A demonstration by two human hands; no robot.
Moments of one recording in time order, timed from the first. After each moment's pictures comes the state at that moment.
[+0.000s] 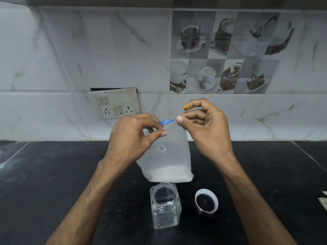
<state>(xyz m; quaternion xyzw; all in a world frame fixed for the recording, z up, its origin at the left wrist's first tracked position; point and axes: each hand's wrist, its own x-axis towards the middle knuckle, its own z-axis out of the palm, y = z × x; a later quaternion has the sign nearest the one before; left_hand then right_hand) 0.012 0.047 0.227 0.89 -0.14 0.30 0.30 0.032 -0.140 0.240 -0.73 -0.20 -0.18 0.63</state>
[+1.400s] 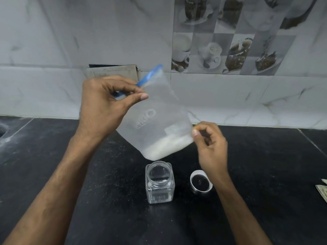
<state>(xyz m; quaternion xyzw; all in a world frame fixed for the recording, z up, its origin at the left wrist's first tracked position) -0.011 0.051 0.246 0.82 -0.12 0.38 0.41 0.022 -0.173 0.127 -0.73 -0.14 -0.21 0.64</state>
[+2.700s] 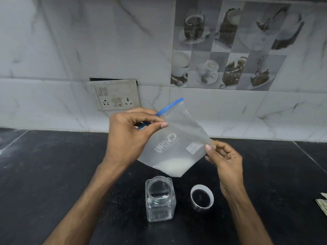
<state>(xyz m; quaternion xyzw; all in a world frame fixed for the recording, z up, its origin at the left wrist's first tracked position) -0.004 0.027 0.216 0.78 -0.13 0.36 0.49 0.037 -0.203 0.120 -0.62 0.02 -0.10 0.78</state>
